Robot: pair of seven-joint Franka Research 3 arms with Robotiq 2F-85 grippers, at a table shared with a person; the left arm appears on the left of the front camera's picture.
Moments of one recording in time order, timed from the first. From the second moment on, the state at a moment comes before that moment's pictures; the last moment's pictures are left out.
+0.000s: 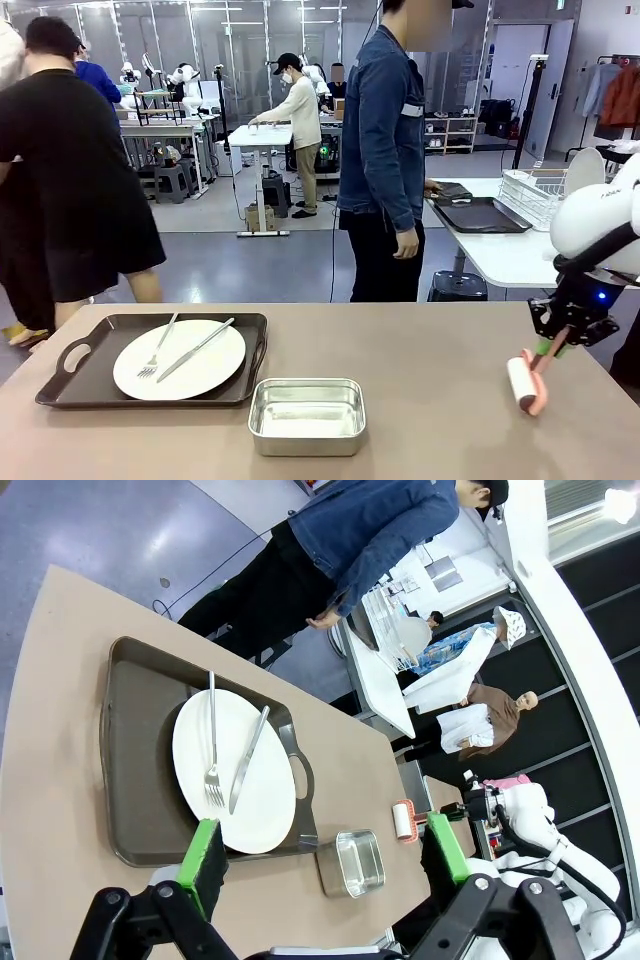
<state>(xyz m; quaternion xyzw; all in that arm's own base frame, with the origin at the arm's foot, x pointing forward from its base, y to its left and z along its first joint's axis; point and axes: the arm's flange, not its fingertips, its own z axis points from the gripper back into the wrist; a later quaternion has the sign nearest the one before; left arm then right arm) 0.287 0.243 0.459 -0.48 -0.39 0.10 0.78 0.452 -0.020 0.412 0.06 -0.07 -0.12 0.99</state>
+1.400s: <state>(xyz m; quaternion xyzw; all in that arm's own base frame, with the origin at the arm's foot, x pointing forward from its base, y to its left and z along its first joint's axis) 0.287 0.243 0.459 -0.48 -0.40 0.10 0.78 0.397 0.061 0.508 0.06 -0.07 0.06 0.99</state>
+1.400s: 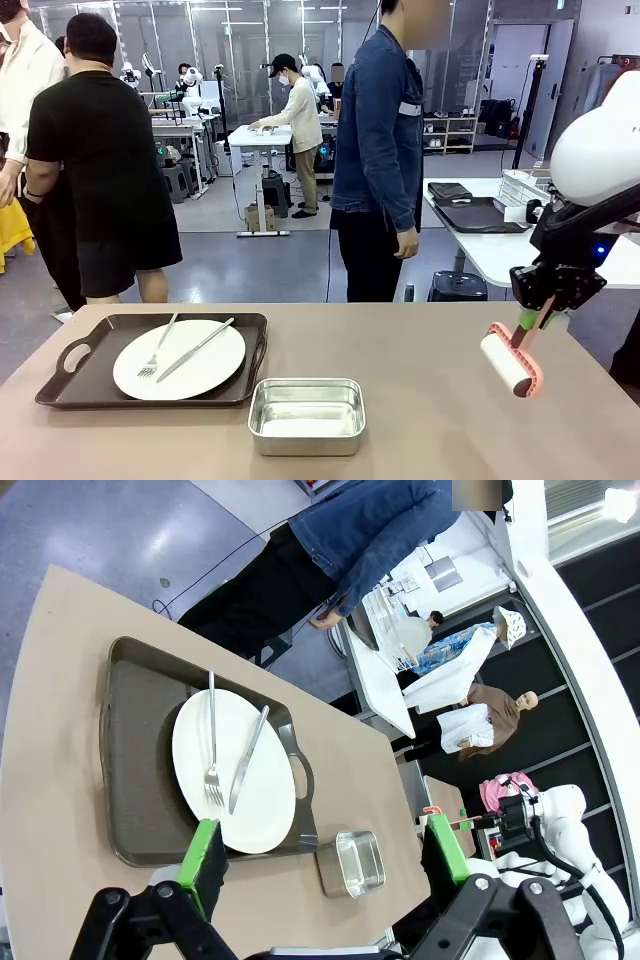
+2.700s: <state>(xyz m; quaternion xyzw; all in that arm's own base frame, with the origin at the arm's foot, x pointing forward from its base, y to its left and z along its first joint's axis) 0.287 0.243 0.459 -0.48 -0.39 0.10 0.78 0.398 0.061 0.505 0.06 -0.06 0.06 0.99</state>
